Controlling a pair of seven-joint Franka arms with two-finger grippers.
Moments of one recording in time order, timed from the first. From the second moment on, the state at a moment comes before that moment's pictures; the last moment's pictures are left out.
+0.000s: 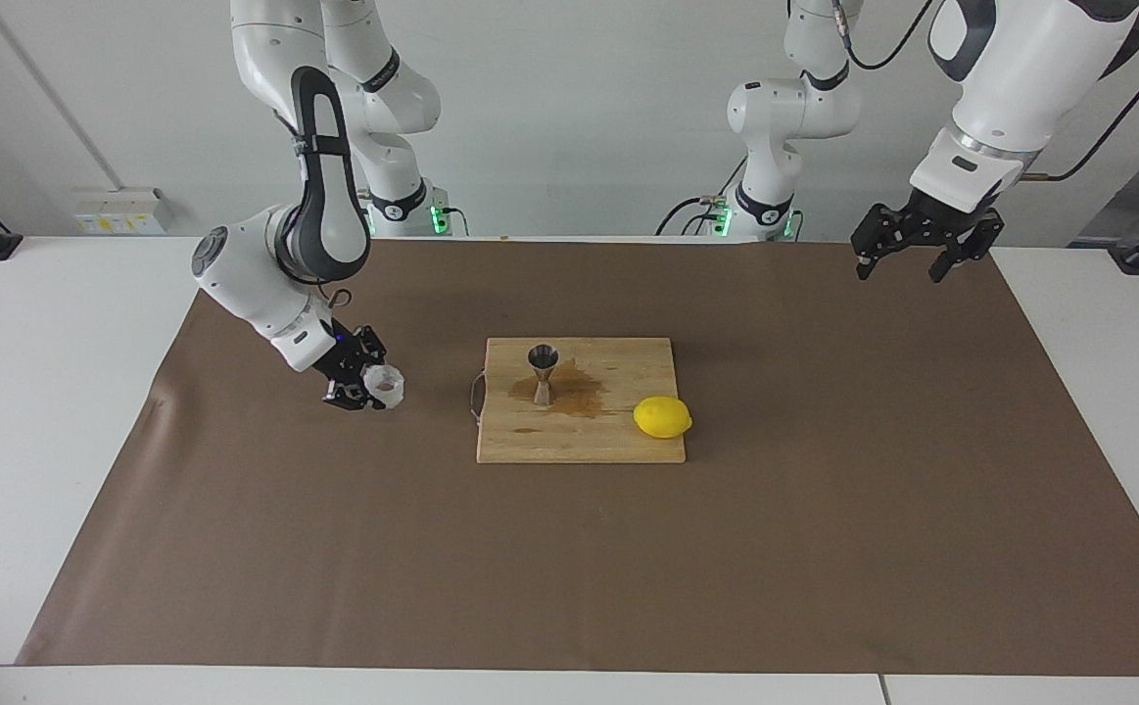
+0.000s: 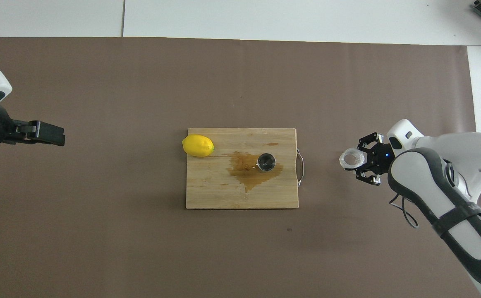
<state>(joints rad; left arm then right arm) -0.06 -0.06 -0.06 -1.66 -0.02 1.62 -0.02 -0.09 0.13 0.03 -2.29 0.66 2.35 -1.91</state>
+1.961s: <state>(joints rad) -0.06 -0.06 -0.06 -1.66 -0.02 1.62 -0.02 -0.01 -0.11 0.06 -2.00 0.09 1.99 -0.28</state>
